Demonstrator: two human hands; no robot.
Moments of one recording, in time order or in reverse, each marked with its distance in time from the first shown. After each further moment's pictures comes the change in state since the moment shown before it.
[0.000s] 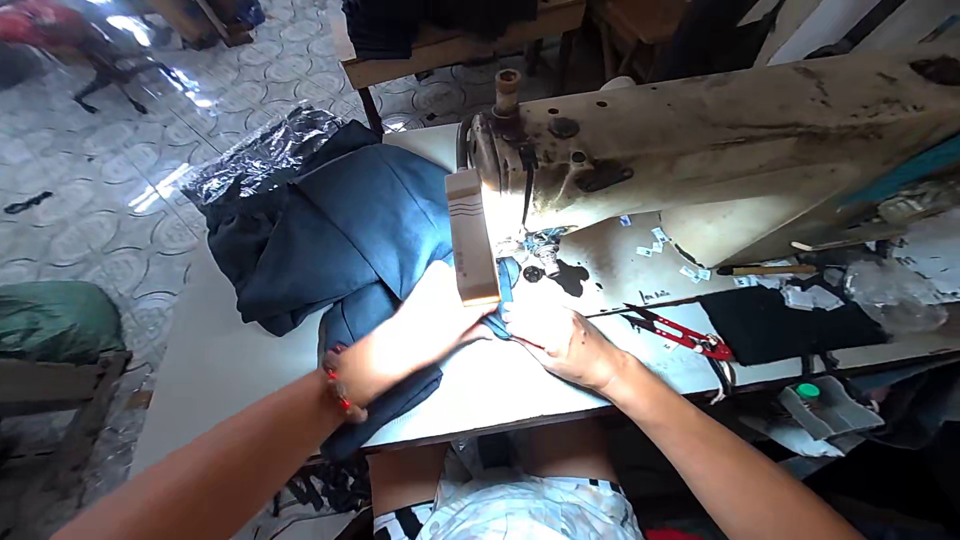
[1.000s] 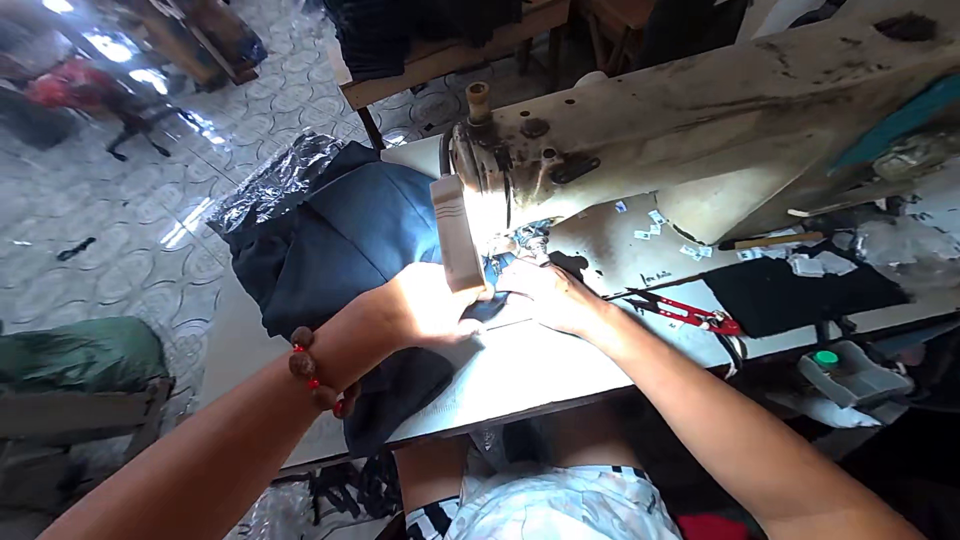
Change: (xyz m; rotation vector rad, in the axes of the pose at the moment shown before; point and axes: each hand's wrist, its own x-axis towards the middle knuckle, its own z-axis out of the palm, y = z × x) left_hand 0.019 -0.008 -0.069 -0.031 -0.369 -0.018; right_hand 0.032 0.030 0.003 0.071 -0.059 0.100
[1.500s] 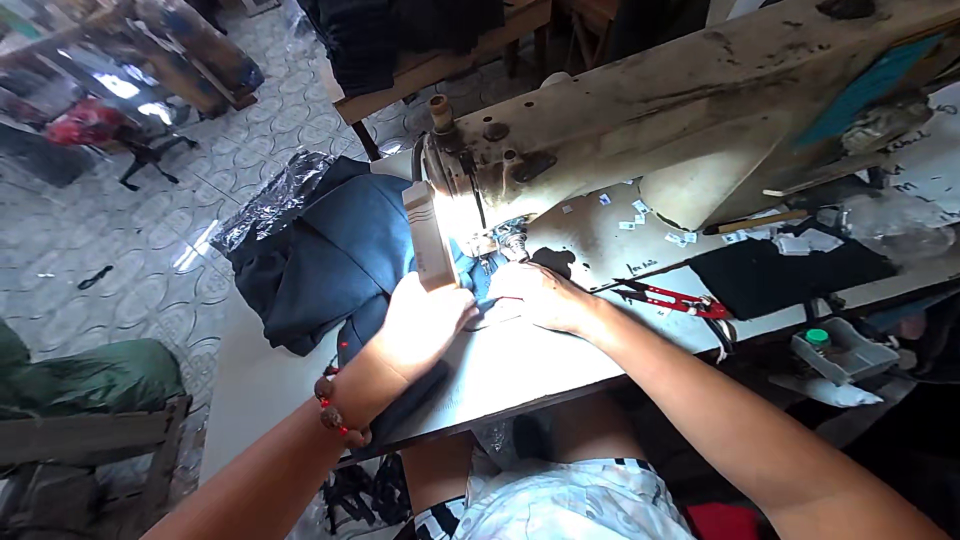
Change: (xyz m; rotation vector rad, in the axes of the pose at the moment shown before) left_hand -0.005 0.028 0.043 0.158 0.360 -0.165; right_hand -0.003 -0.002 -0.002 0.070 0.002 -0.075
